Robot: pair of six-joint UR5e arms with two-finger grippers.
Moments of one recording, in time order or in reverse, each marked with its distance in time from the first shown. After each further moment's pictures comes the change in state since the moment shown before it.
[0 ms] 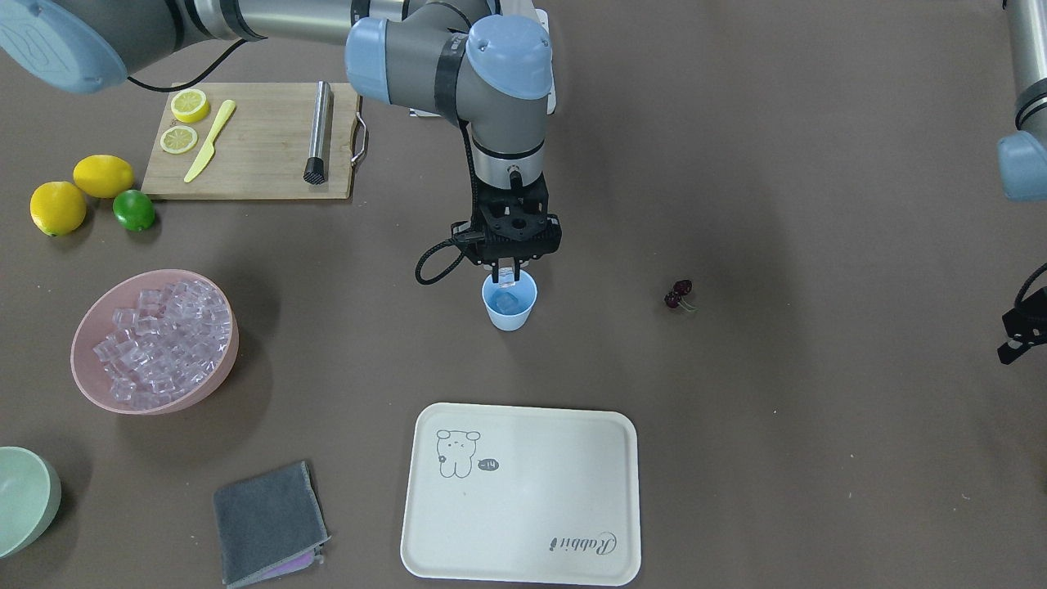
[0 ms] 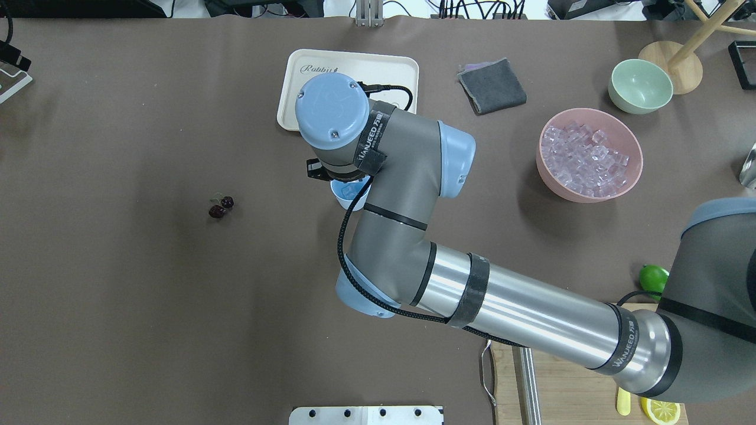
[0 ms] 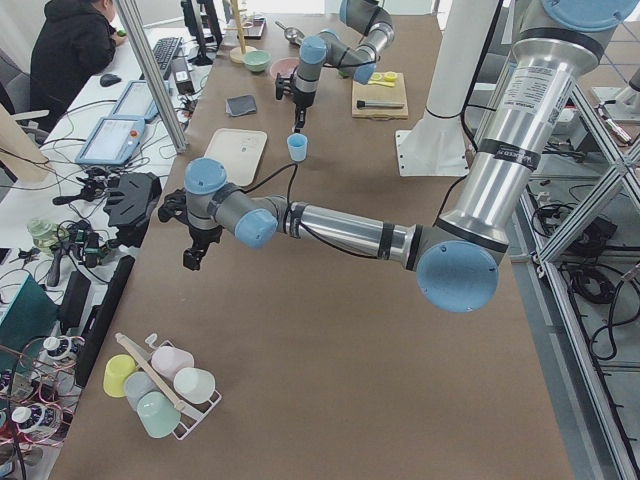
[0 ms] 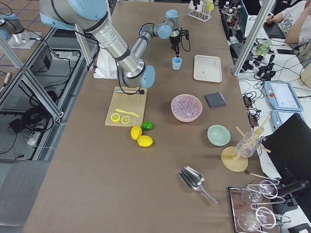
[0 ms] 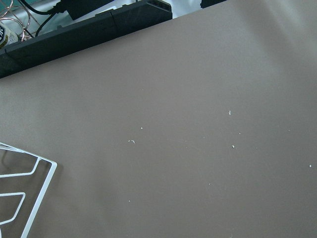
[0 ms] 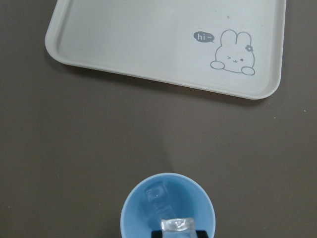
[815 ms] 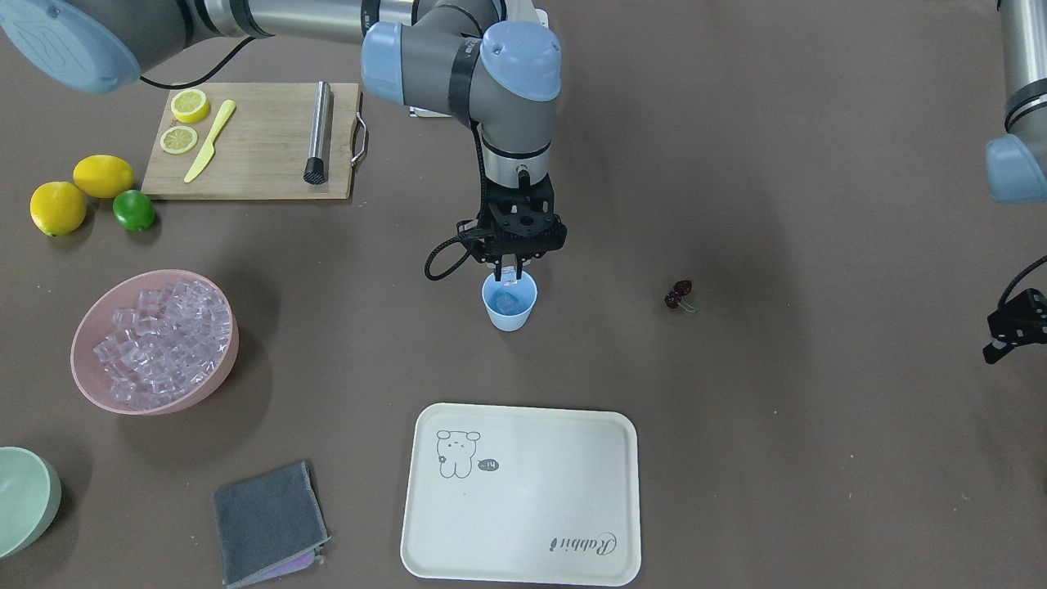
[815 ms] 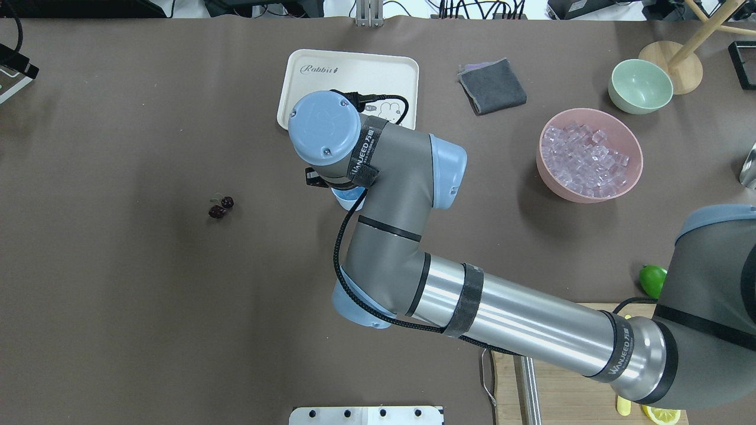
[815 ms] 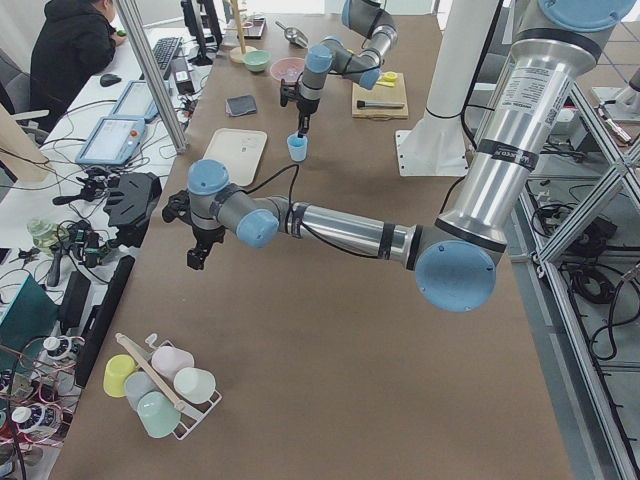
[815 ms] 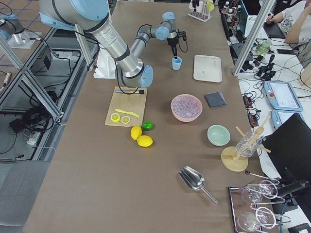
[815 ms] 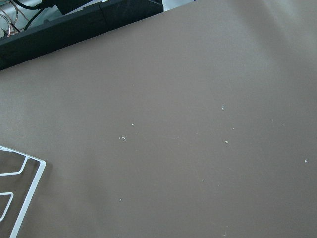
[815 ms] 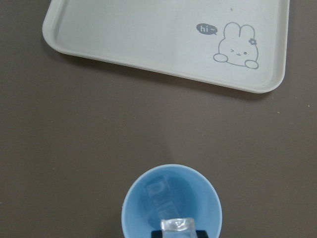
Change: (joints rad) left arm 0.016 0.007 -0.002 0.001 0.004 -0.001; right arm -0.010 0.004 -0.012 0.002 -0.035 0.003
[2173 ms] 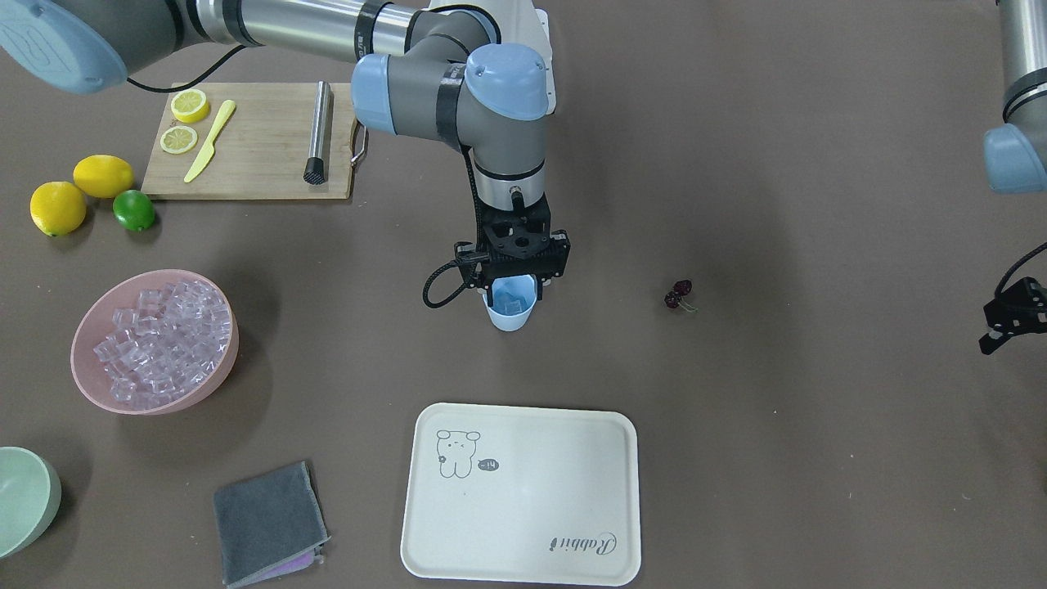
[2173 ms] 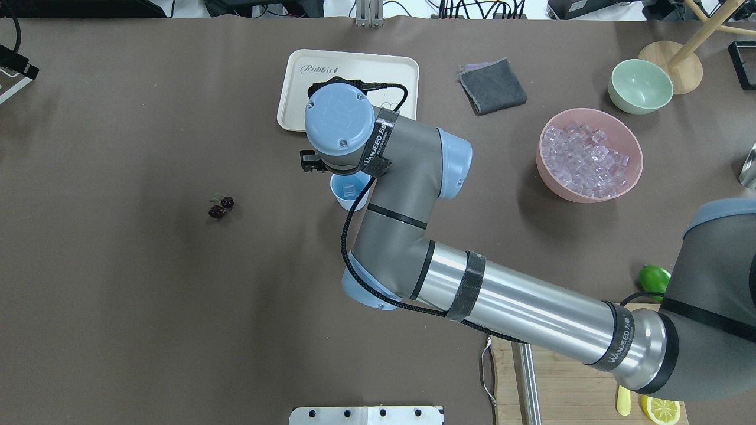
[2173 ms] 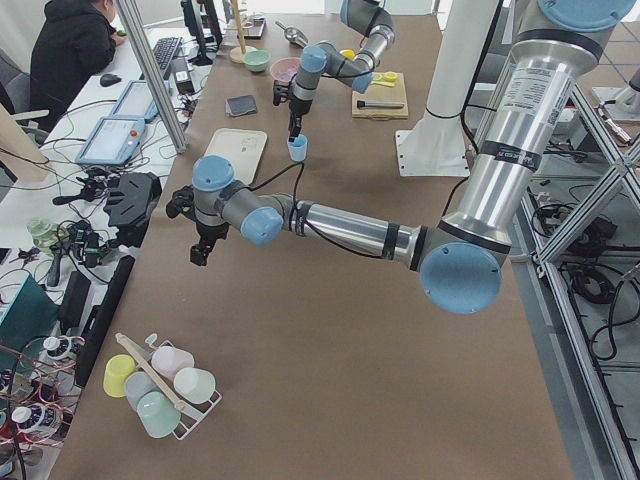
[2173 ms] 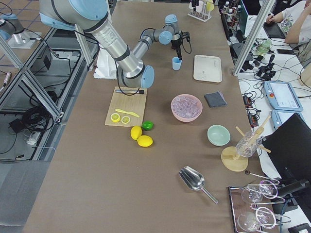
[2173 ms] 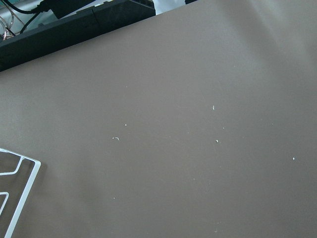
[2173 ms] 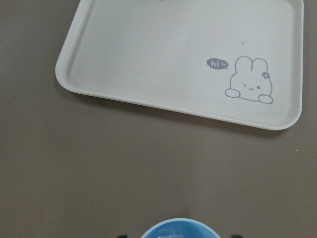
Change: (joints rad) left arm 0.001 0.011 -0.037 0.008 -0.006 -0.009; right arm 0.022 -0.009 -0.058 0.163 -0.011 -0.002
